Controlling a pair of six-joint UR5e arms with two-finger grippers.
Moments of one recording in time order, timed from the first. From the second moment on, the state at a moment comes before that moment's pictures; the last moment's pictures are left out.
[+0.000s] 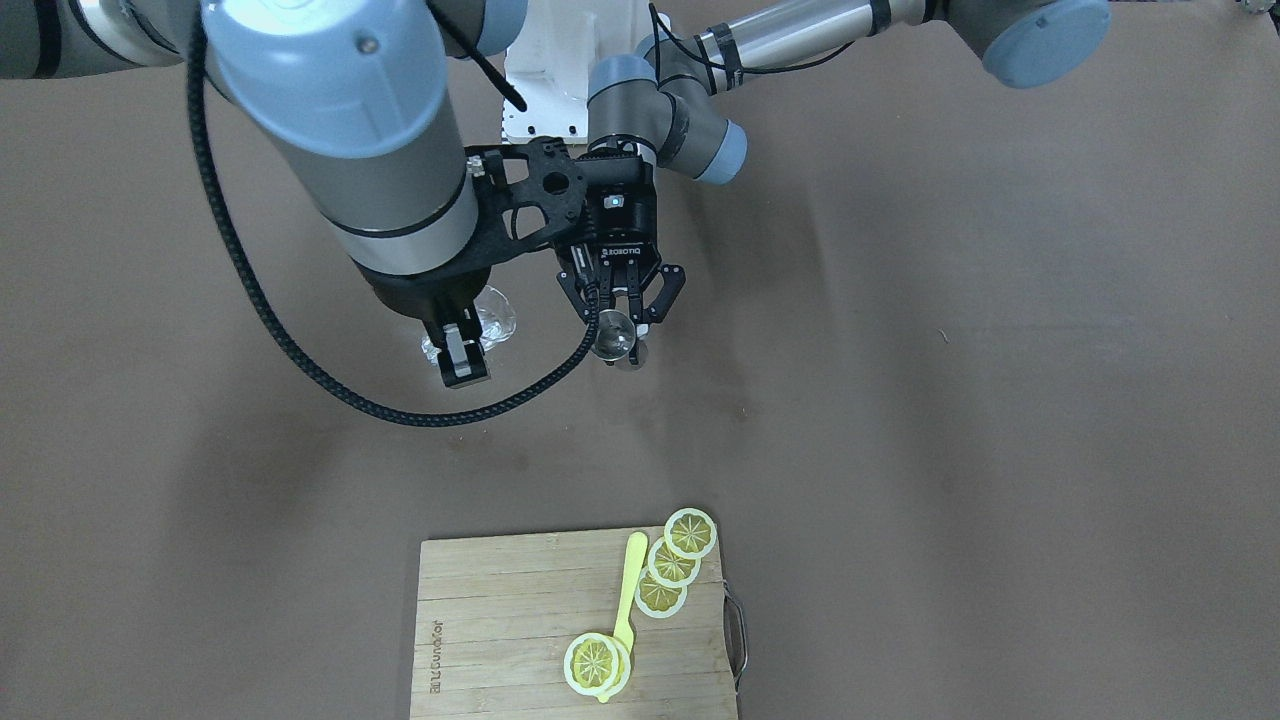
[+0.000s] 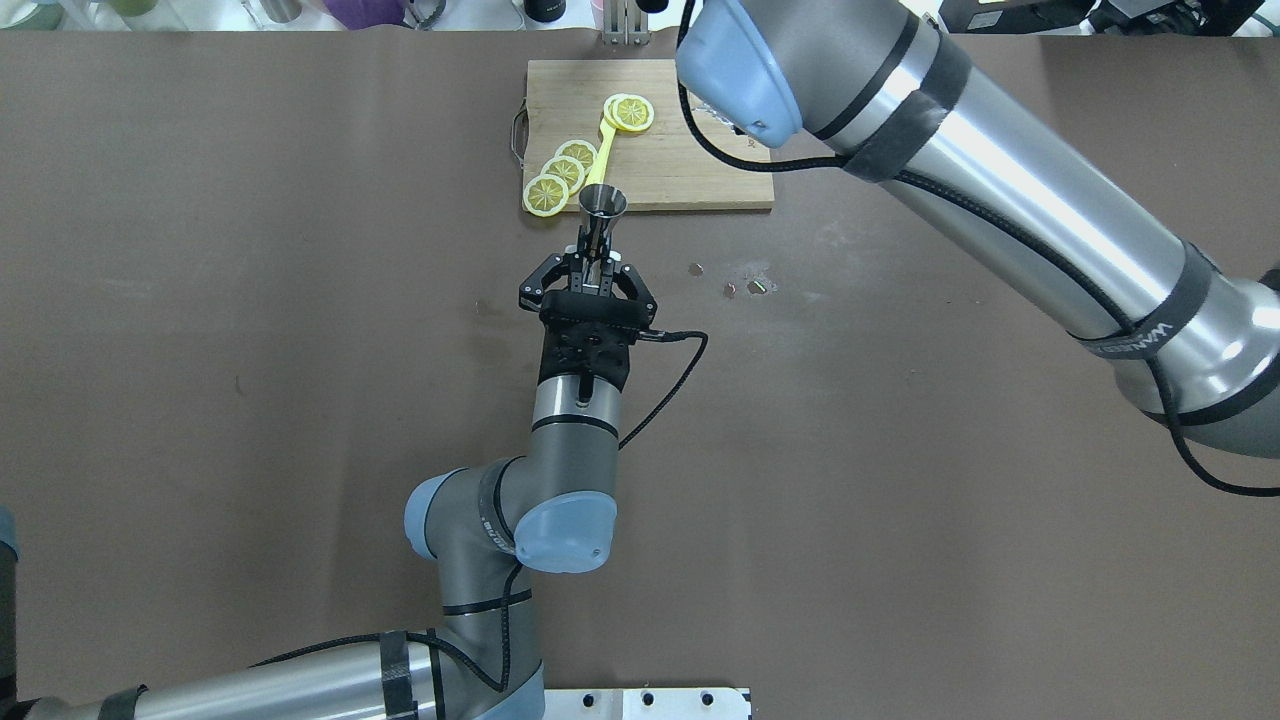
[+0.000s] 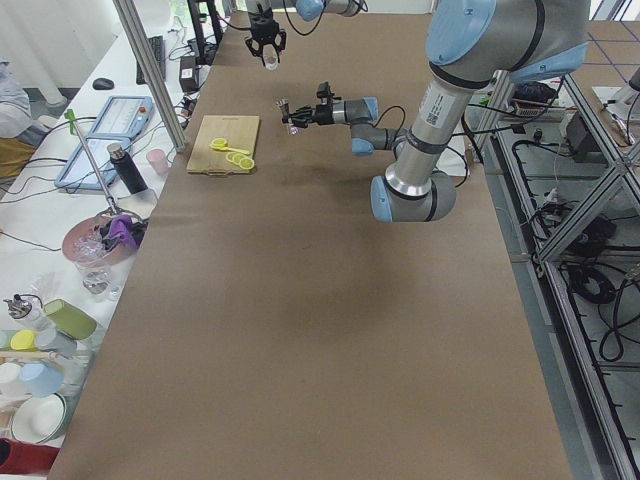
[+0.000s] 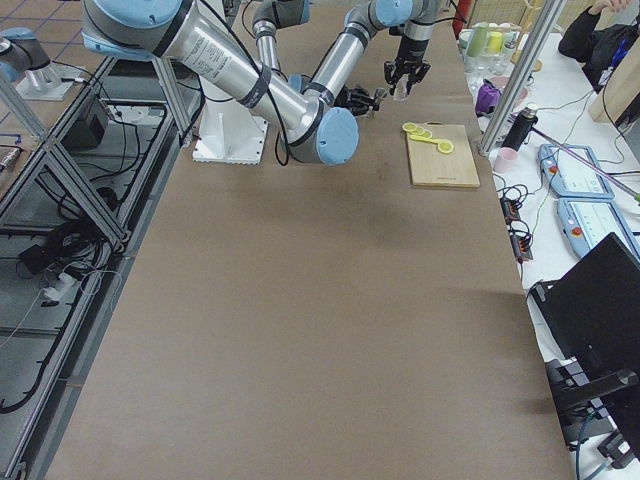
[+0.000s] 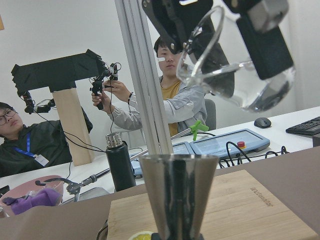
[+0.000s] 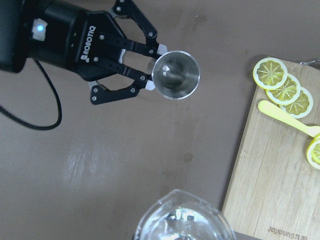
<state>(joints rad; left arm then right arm) -0.26 -2.32 -1.30 -2.44 -0.41 -0.83 0.95 -0.49 1.50 -2.12 2.23 -1.10</state>
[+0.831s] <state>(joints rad) -0.32 -2.11 -1.30 -3.03 -0.57 -0.40 1.11 -0.90 1.90 -1.94 2.42 -1.04</state>
